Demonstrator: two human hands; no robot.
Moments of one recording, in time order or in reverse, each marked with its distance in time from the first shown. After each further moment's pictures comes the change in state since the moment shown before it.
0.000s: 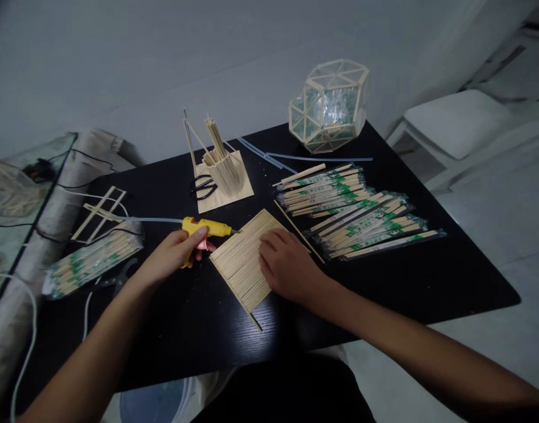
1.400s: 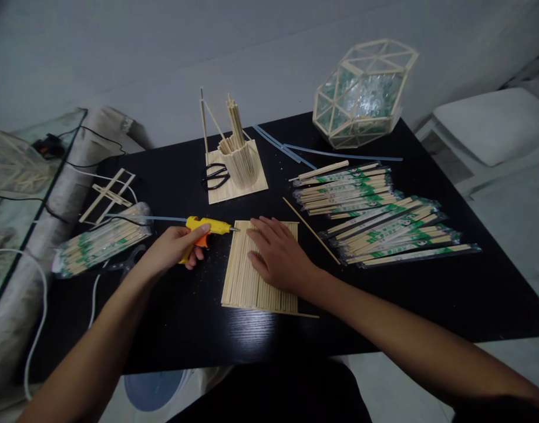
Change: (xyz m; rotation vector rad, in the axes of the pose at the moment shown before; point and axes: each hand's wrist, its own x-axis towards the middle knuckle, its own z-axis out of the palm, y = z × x) left_hand -0.003 -0.019 -0.009 -0.140 0.057 -0.256; right_hand 0.023 0.001 0.032 -0.014 -0.082 -0.036
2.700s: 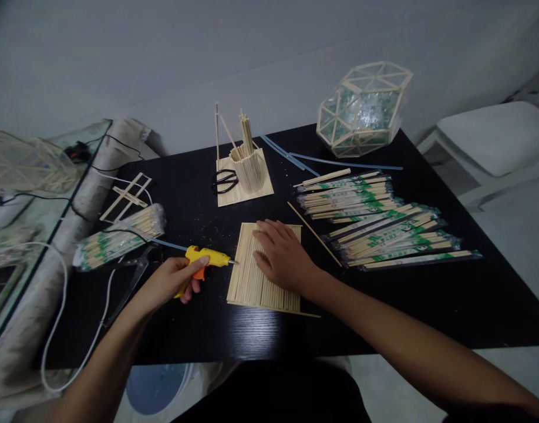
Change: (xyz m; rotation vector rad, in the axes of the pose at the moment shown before) left_hand -0.053 -0.046 0.004 0.034 -0.017 -0.033; right_hand 0.000 0.001 0.002 -0.001 0.021 0.002
